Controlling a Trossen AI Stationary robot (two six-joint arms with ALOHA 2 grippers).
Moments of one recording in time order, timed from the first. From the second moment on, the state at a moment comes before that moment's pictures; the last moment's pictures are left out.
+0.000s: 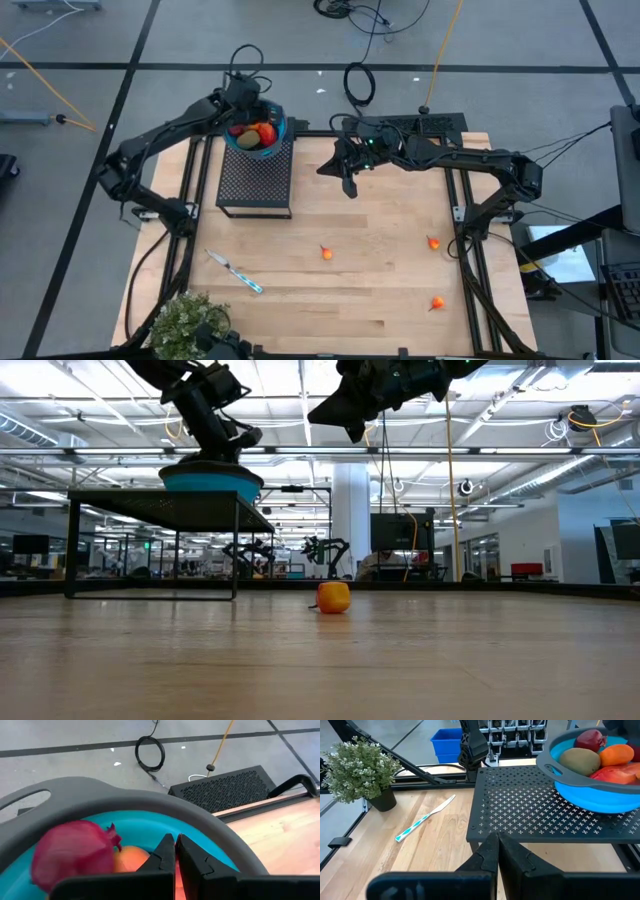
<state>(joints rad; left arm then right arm) 0.77 1.45 1.26 -0.53 -0.17 -0.47 -0.32 1.56 1.27 -0.10 -0.42 -0.06</state>
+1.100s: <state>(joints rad) 0.74 1.25 1.26 -0.50 -0.19 -0.37 -0.32 1.45 1.27 -0.27 -0.42 -0.11</state>
